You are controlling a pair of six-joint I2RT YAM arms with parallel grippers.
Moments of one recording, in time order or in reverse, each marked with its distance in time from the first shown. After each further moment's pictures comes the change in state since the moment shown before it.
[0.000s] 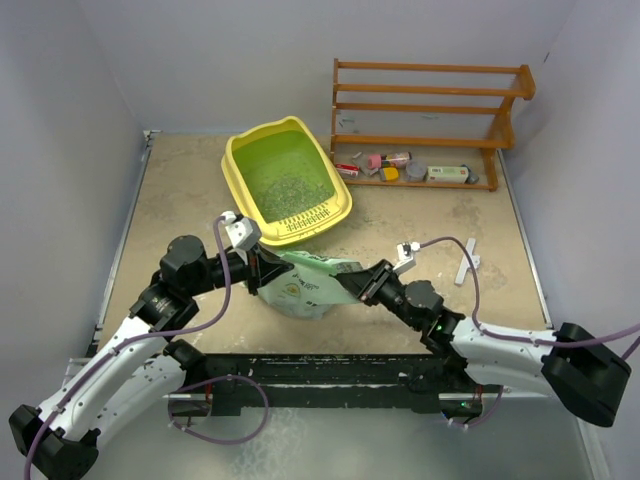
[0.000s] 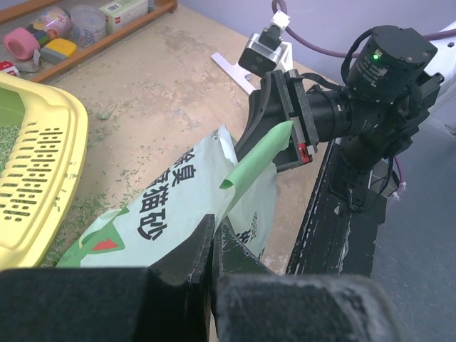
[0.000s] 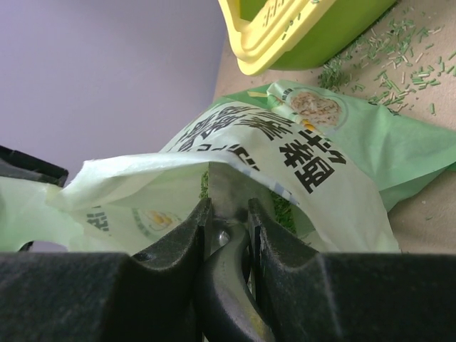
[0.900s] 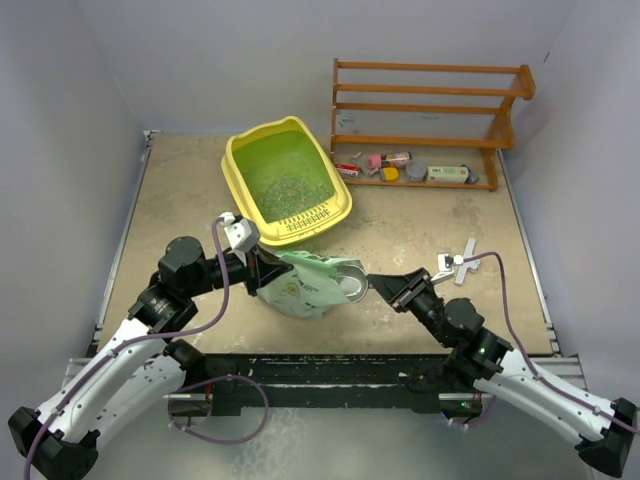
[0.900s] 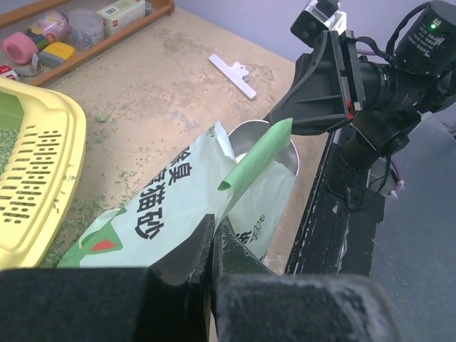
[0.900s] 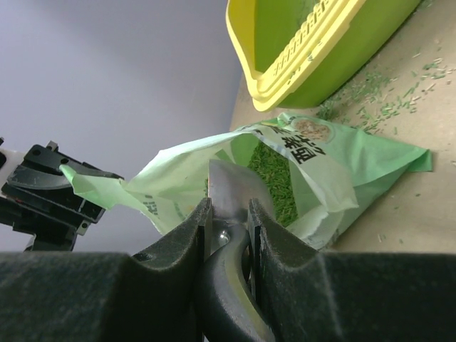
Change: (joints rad) left arm 0.000 -0.013 0.000 -0.003 0.003 0.004; right arm 0.005 -0.702 -0.035 -0.562 0.134 -0.018
